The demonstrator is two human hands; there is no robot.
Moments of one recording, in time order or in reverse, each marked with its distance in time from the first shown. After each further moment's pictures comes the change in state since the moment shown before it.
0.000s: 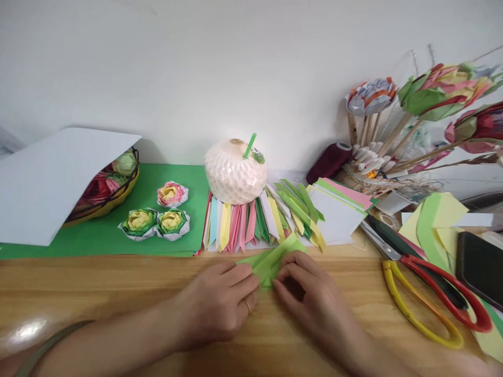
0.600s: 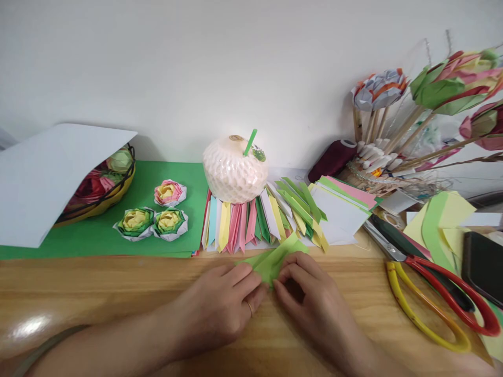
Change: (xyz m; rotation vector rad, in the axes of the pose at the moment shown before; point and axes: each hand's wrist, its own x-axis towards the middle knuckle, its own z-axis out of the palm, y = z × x) left_hand -0.001 0.003 0.005 0.020 -0.126 -0.034; right_hand 0.000 0.002 0.004 -0.056 0.053 -0.011
